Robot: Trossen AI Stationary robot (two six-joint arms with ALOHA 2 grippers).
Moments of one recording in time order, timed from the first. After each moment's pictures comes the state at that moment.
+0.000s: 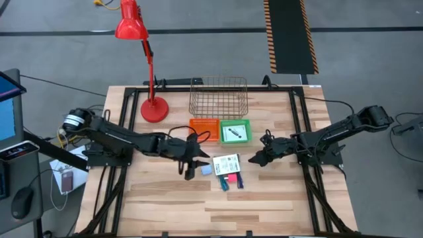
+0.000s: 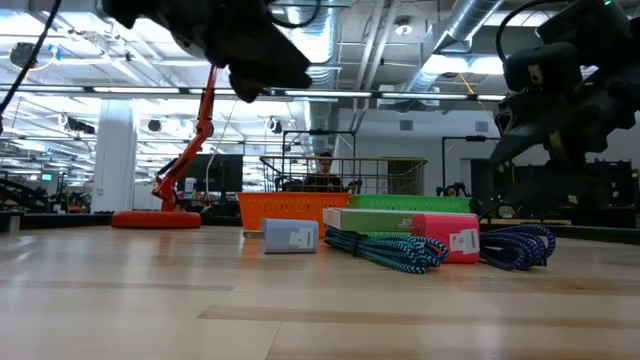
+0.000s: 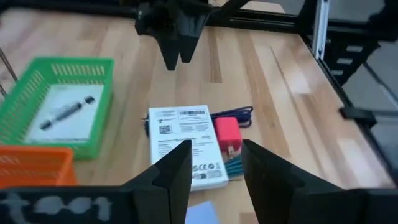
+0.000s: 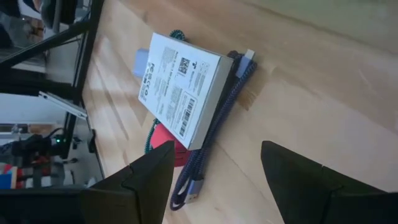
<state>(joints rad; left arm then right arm) -0.19 1.46 0.82 0.17 -0.09 -0.20 0.20 1.03 0.24 0.16 0.02 1.21</state>
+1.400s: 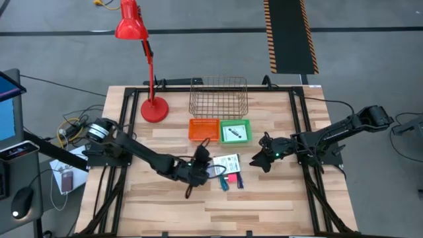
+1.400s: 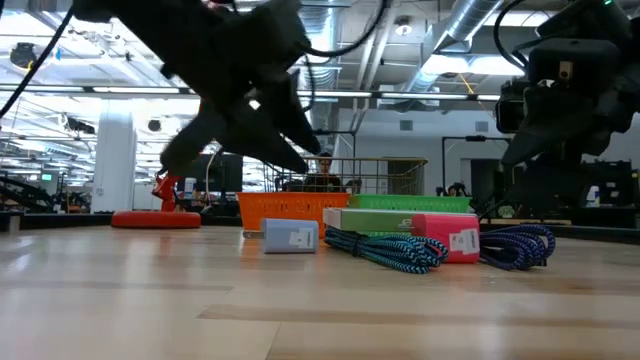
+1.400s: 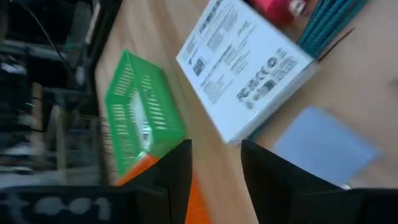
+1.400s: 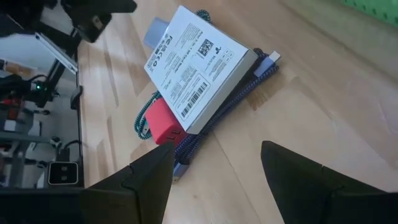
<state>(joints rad) -0.38 1.80 1.02 -0.04 -0.69 0.61 0.20 1.03 0.24 0.16 -0.02 0.91</state>
